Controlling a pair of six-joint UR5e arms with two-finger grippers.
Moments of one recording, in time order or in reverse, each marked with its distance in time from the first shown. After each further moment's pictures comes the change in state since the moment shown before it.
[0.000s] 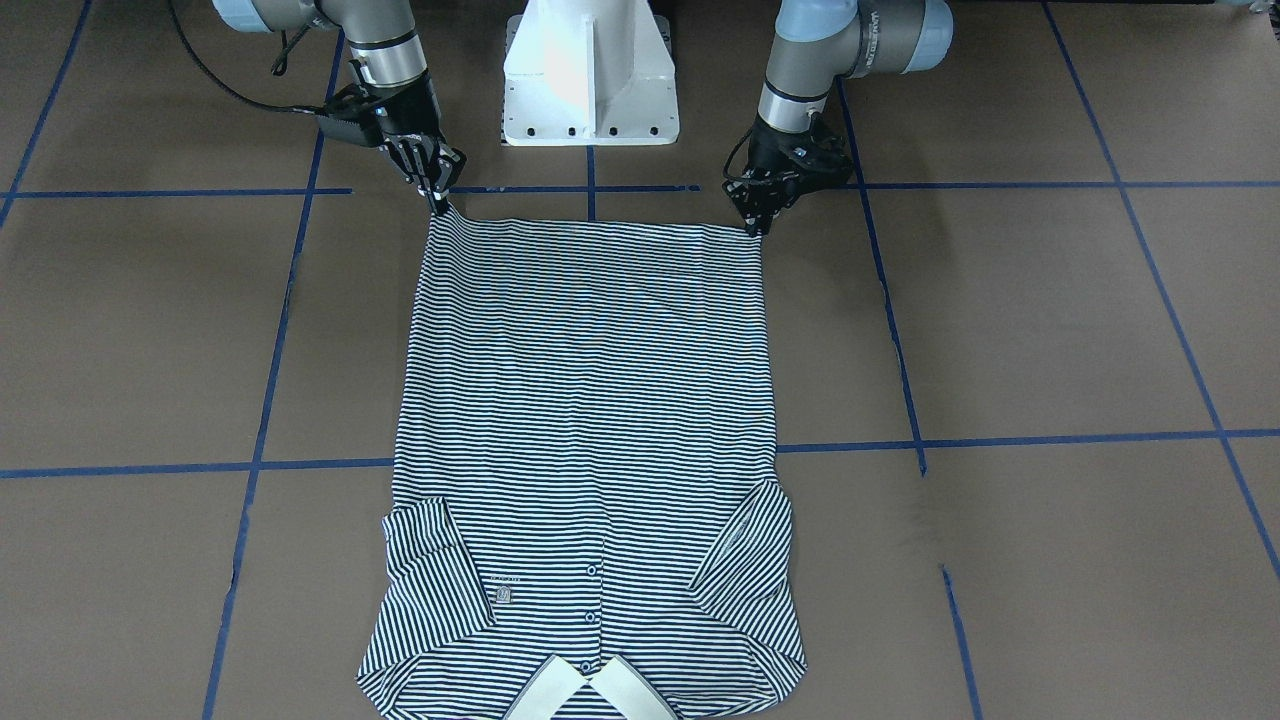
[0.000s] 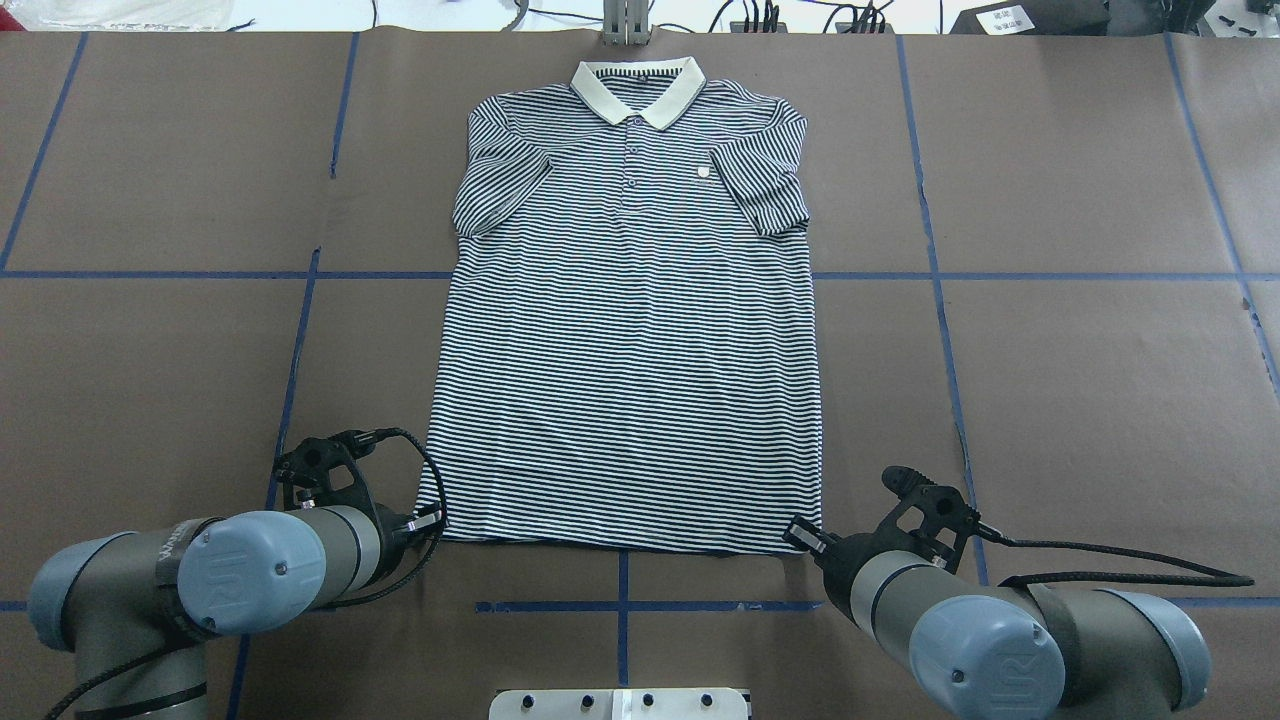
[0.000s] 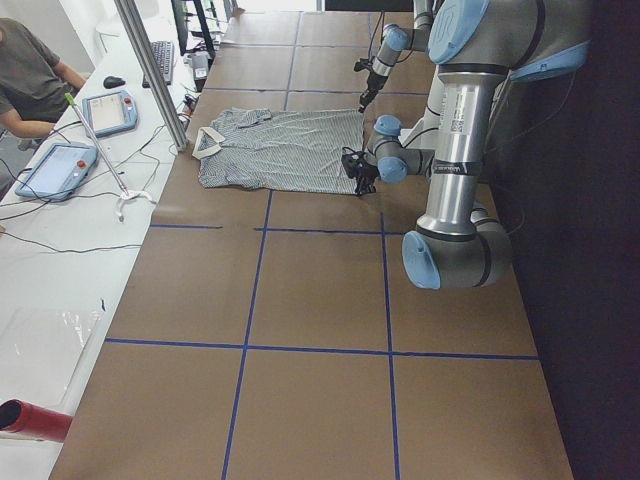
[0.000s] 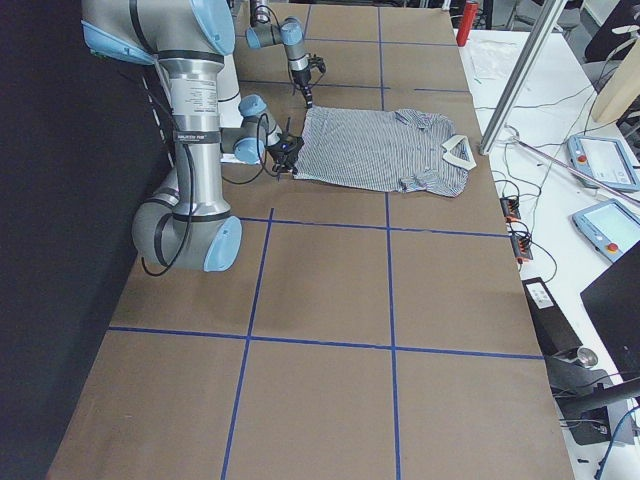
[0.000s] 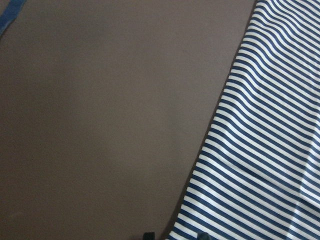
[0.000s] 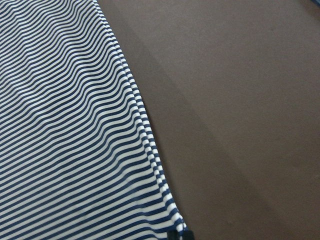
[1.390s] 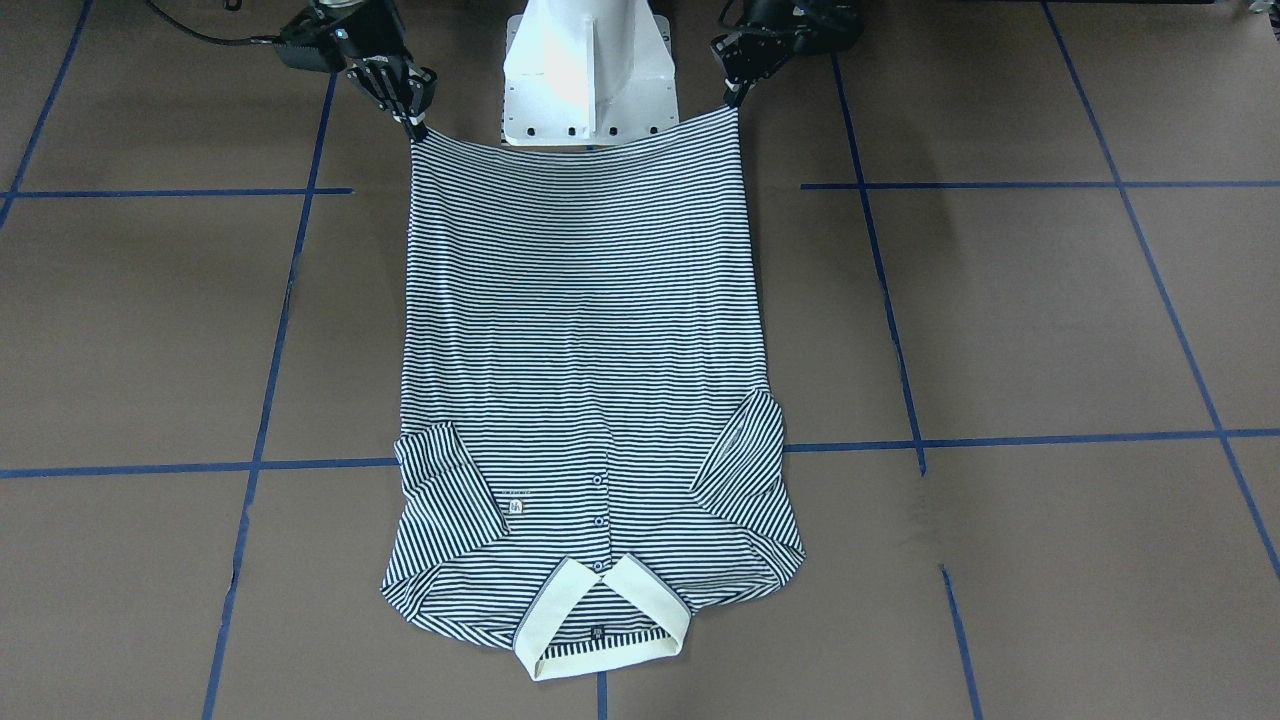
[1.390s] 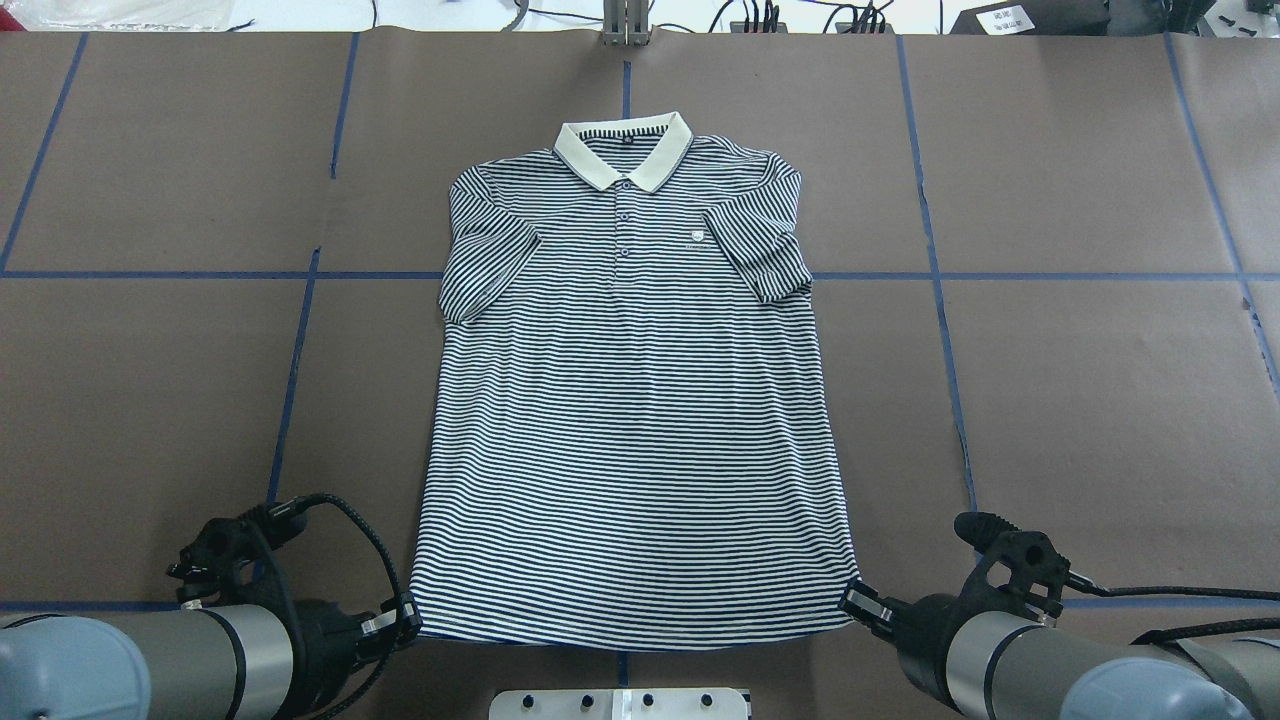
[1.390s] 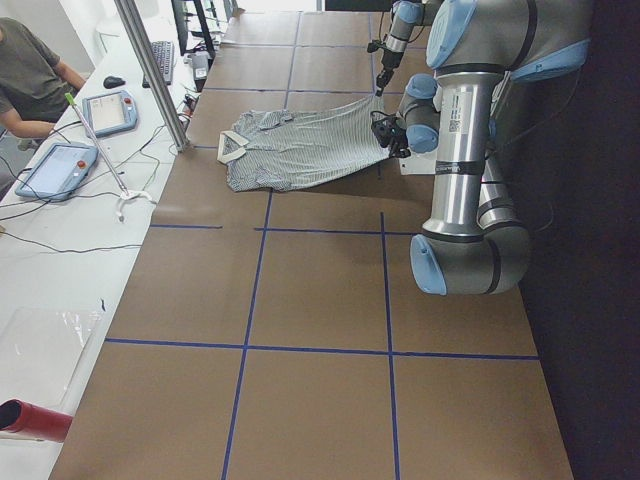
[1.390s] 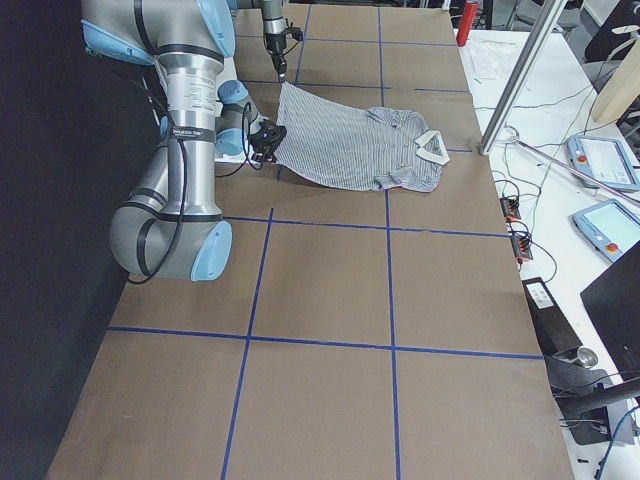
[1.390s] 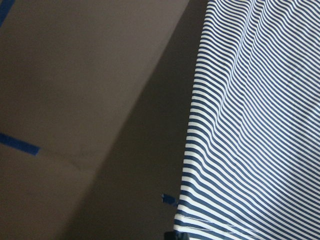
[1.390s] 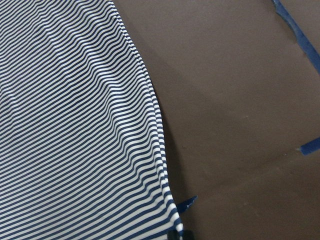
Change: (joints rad) left arm 0.147 0.114 -0.408 0.100 -0.015 -0.228; right arm -0.097 -0.192 0.263 0.005 0.049 0.001
